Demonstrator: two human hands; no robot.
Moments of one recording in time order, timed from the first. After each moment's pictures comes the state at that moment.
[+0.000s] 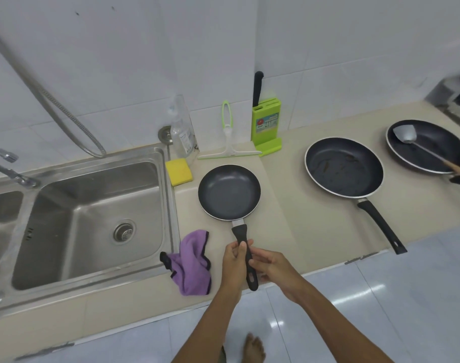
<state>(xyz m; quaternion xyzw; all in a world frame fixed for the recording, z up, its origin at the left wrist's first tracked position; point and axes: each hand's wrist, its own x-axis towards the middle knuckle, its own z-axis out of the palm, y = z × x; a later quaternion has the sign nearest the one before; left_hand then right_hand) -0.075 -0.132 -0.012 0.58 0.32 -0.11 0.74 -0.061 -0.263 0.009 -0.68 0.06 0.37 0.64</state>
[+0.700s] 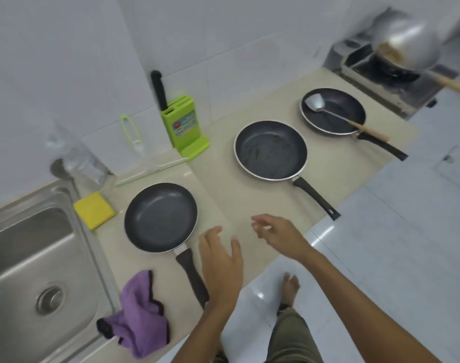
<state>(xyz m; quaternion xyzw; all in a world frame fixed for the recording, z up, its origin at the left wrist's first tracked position) -0.026 -0.206 0.036 0.89 0.09 0.00 0.45 0.004 -0.386 0.028 -0.86 0.11 0.16 0.47</state>
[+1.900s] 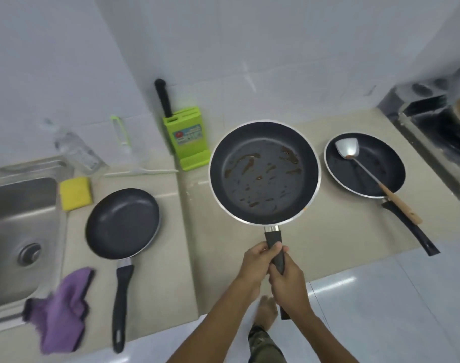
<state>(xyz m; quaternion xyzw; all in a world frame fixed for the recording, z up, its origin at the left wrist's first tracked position) 0.079 -0.441 0.018 0.53 0.27 -0.28 0.75 0.043 -0.539 0.016 -0.82 0.17 0.14 0.53</state>
